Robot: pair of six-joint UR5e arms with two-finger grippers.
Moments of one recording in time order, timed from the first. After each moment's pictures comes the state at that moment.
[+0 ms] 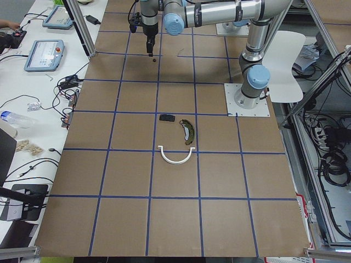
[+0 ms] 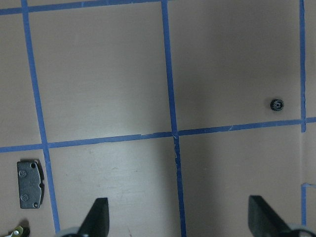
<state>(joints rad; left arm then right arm) -1.55 -1.75 -1.56 -1.37 1.52 0.08 1.47 -1.20 1.71 -2.19 -1.48 0.08</state>
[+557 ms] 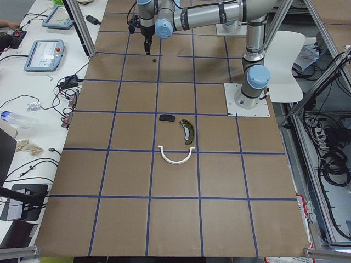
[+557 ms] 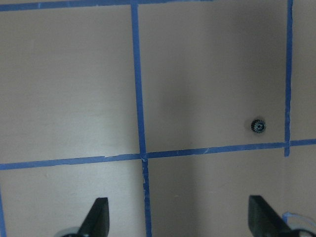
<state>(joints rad) -1.69 -1.89 -1.57 -1.21 1.50 -0.07 0.98 -1.22 1.73 -2.18 -1.50 -0.31</state>
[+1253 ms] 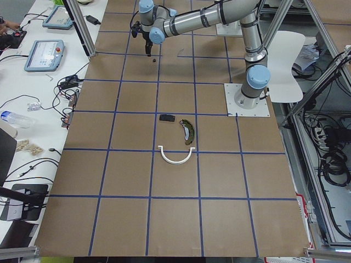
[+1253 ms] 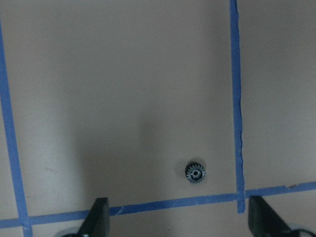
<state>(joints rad) -1.81 -2.08 -1.57 -1.01 1.51 -0.15 0.60 -1.13 1.73 -2.23 -1.55 -0.84</state>
